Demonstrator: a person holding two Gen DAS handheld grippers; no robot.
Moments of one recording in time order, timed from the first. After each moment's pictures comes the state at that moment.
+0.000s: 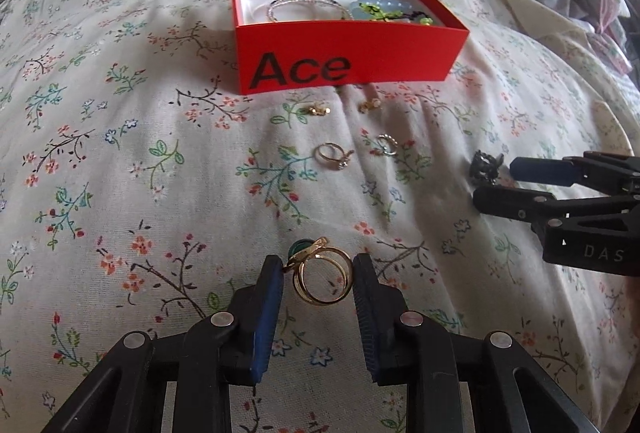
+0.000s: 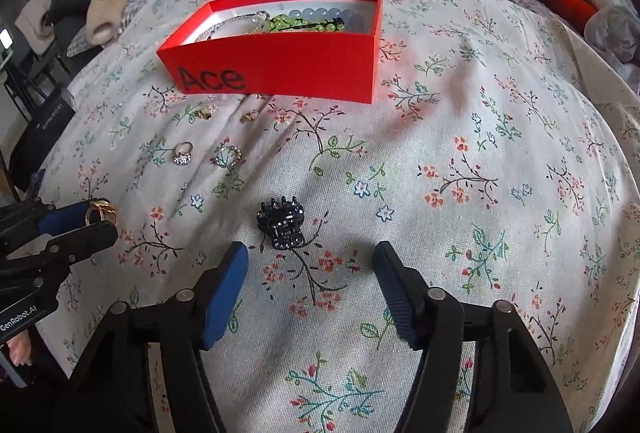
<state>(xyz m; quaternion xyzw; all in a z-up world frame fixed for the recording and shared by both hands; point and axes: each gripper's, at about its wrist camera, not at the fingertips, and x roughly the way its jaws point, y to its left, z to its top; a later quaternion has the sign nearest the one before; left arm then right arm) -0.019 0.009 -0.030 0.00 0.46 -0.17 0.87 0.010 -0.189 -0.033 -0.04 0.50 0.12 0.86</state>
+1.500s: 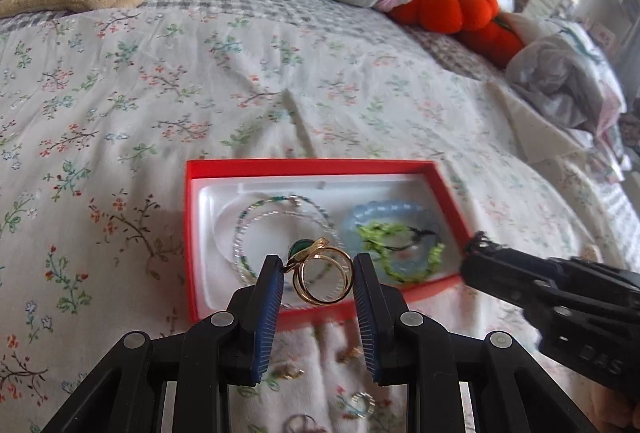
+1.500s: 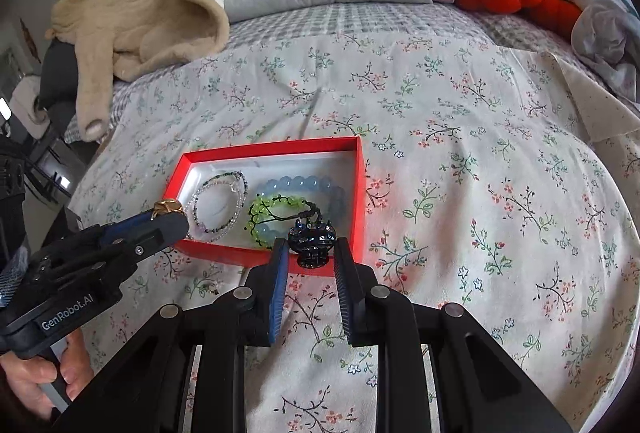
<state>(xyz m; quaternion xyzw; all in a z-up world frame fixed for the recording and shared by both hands) 0.110 -0.013 0.019 -0.08 0.40 -0.19 0.90 0.093 -0.199 0.034 0.04 0.43 0.11 0.90</state>
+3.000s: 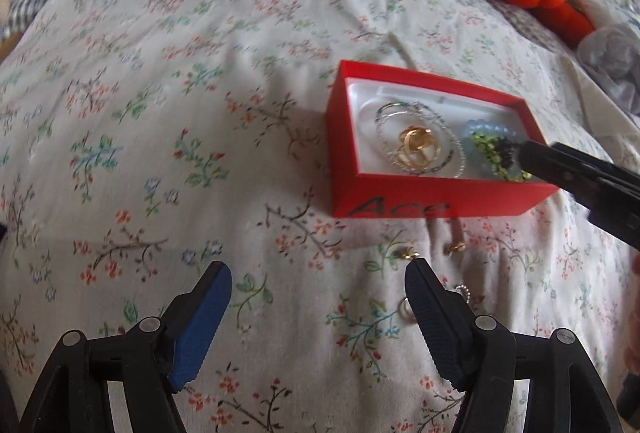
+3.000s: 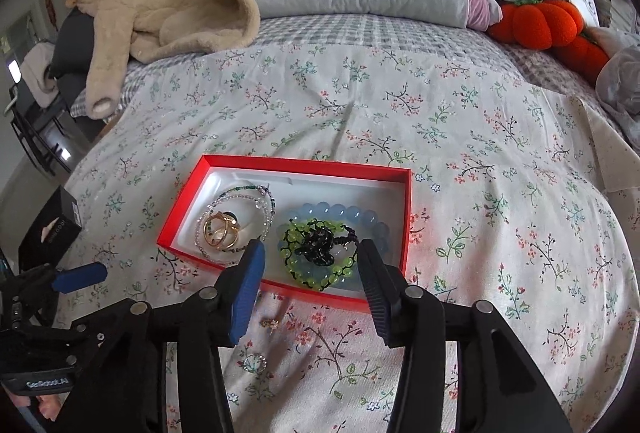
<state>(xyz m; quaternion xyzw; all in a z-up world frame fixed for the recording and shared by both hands) 0.066 0.046 0.001 -0.08 0.47 -0.09 0.87 0.107 -0.164 0.036 -0.01 0.42 0.12 0.90</state>
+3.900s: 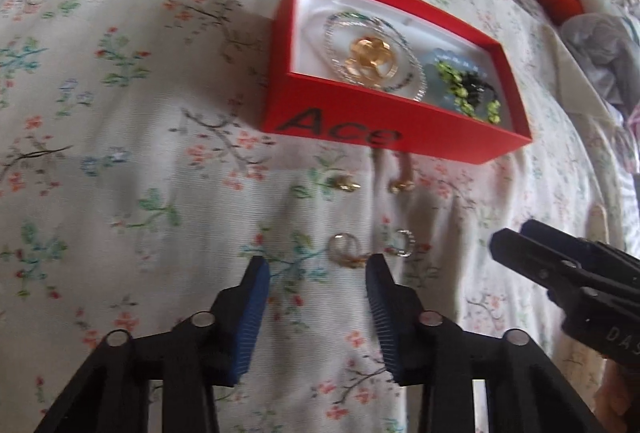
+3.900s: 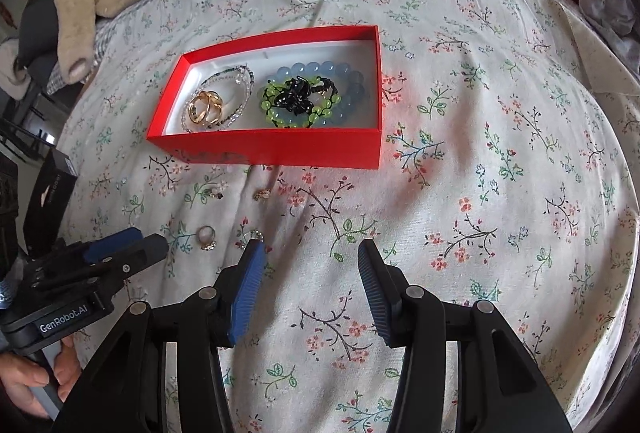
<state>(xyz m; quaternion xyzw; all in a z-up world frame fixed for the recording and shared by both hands) 0.067 0.015 -0.025 -0.15 0.56 -0.16 0.80 0.068 -0.177 0.010 0.02 0.56 0.08 0.83</state>
